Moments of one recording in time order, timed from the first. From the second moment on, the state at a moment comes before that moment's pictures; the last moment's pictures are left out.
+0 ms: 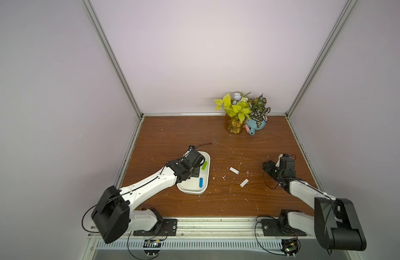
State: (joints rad) left arm -0.73 1.24 0.85 -0.61 -0.32 -0.52; right arm 0.01 1.22 0.35 0.12 -0.12 0.71
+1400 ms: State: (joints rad) left arm -0.73 1.00 0.80 -0.65 -0.31 -0.43; right arm 0.72 1.68 0.89 -0.33 0.11 0.33
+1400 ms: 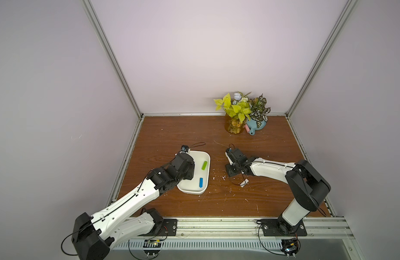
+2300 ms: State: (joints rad) left arm -0.73 0.99 0.79 -0.65 -0.31 -0.43; right arm 0.77 1.66 0.91 -0.47 0.22 0.40
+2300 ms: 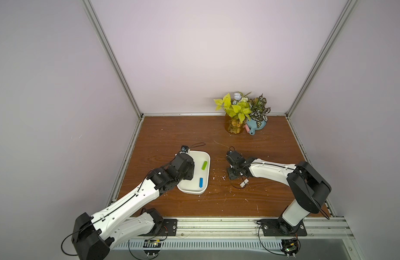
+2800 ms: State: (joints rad) left arm -0.73 0.81 0.79 -0.66 -0.43 -0.44; right arm 0.89 1.44 1.05 -0.34 0.05 0.61
